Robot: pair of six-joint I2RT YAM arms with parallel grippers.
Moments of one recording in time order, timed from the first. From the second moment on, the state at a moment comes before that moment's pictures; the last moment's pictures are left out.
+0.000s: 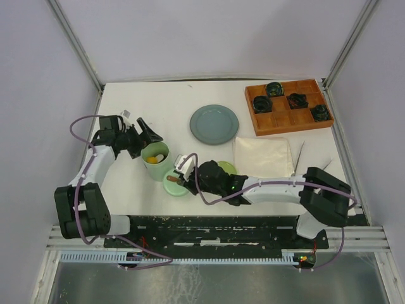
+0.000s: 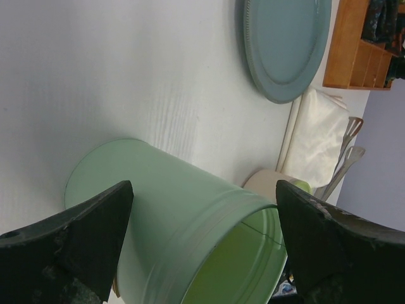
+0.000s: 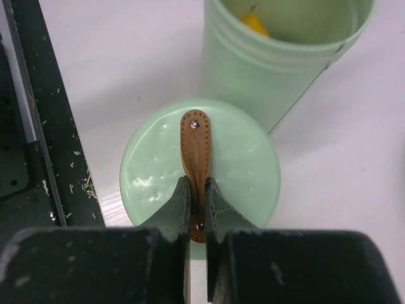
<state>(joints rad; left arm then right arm) 0.13 1.37 0.90 -0.40 0.58 -0.49 1.18 1.65 0.88 0.38 0.02 -0.05</state>
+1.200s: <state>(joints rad) 0.04 1.11 0.98 -0.49 0.26 -0.73 1.18 1.60 1.38 -0.25 0.22 0.02</state>
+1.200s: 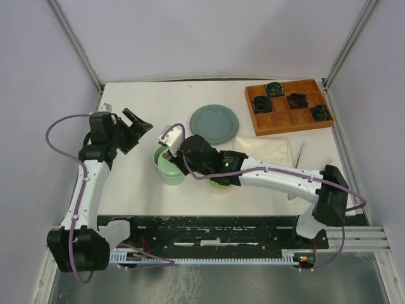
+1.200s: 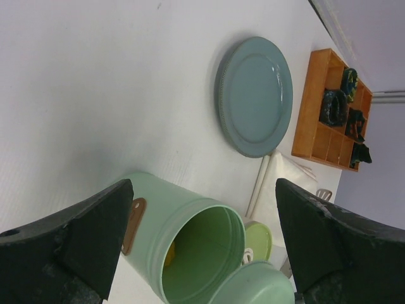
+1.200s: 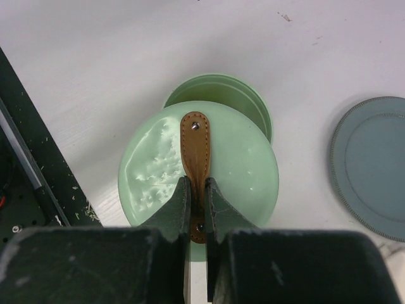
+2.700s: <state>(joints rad) 0.06 0.83 0.78 -0.52 0.34 -0.73 1.08 1.85 1.58 -0.29 0.13 0.11</state>
